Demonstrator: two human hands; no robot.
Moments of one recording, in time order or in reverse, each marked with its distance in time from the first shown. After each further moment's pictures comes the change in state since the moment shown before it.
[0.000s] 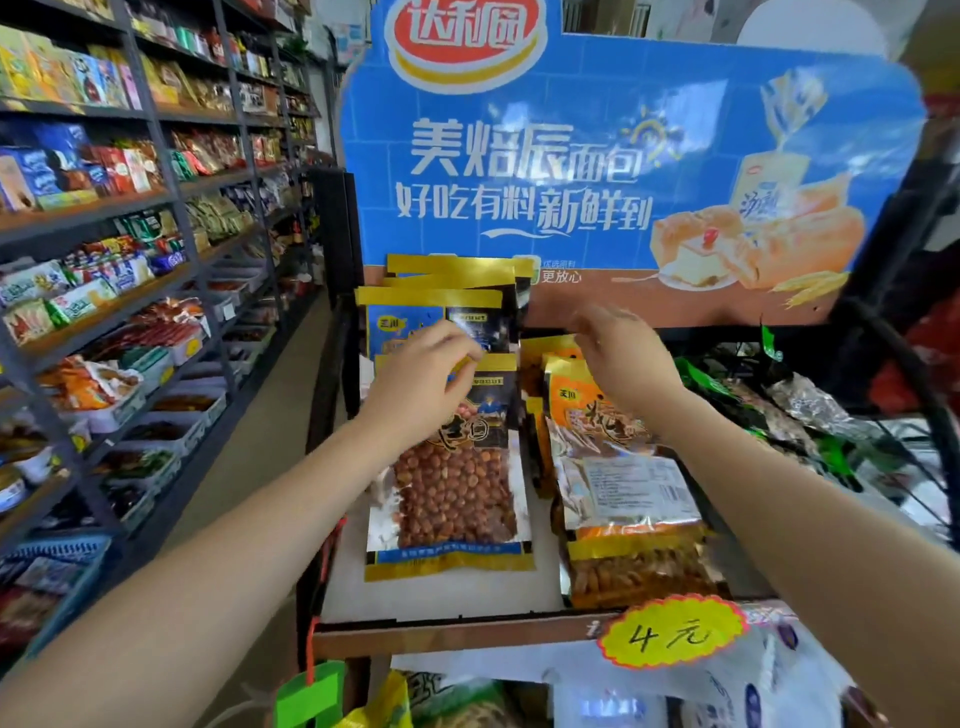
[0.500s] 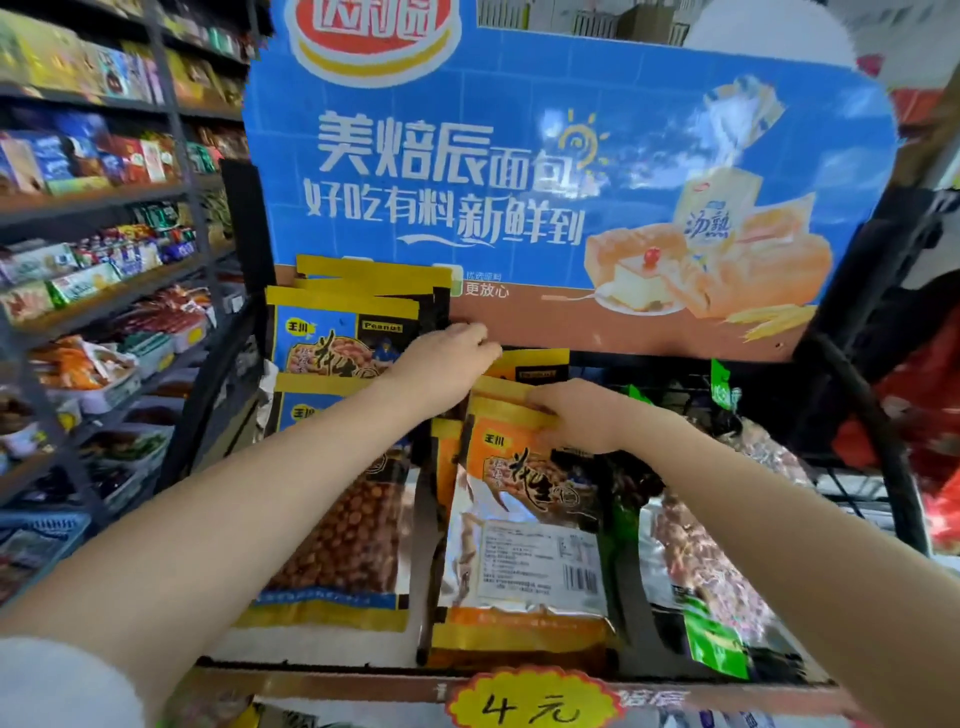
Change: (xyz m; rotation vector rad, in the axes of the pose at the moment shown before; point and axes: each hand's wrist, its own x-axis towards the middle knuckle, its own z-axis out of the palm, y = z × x) left_hand 0.087 0.051 0.072 0.497 -0.314 0.026; right_hand 0.007 0.068 -0.012 -0.123 -0.722 -0.271
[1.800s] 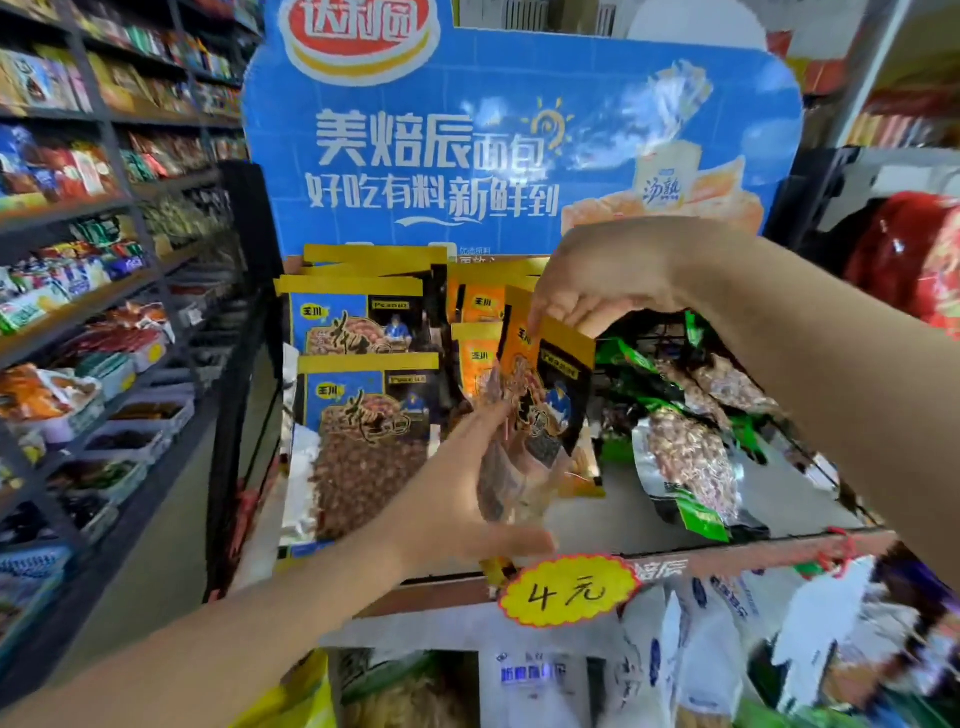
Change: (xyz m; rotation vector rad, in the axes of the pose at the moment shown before) left_hand -0.156 0.064 -0.024 -1.092 -0.163 -0.037; right_hand -0.079 -0.080 -0.095 0.607 0.078 0.178
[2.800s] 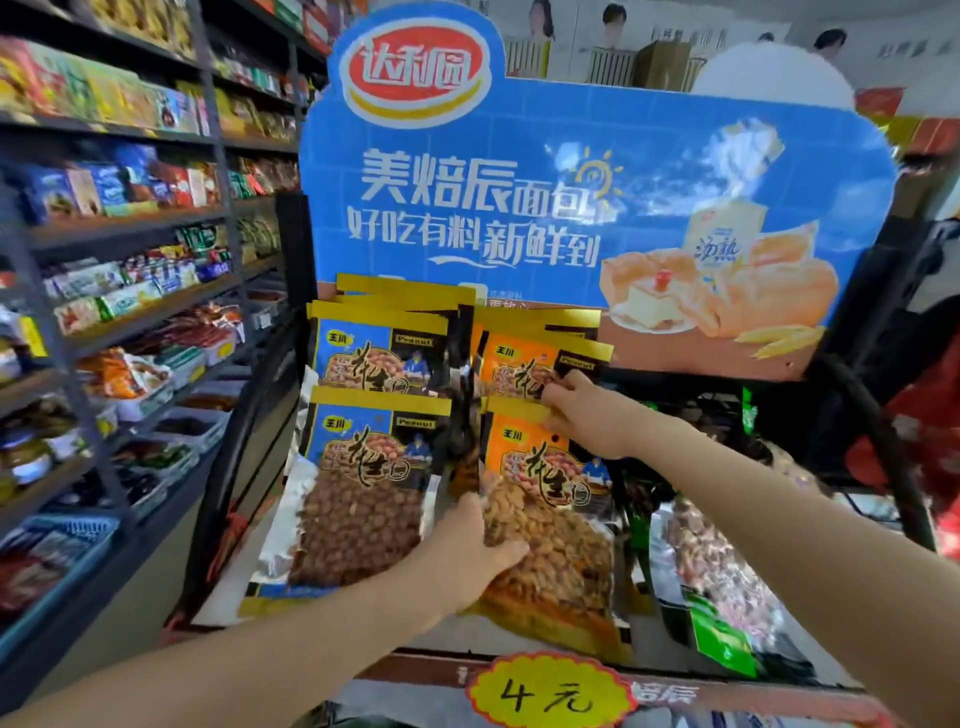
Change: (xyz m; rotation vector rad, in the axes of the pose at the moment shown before) left_hand 0.042 -0.013 0.031 -0.041 0.093 -0.606; right_hand 0.096 0.113 0.045 -0.761 0.043 -0.172
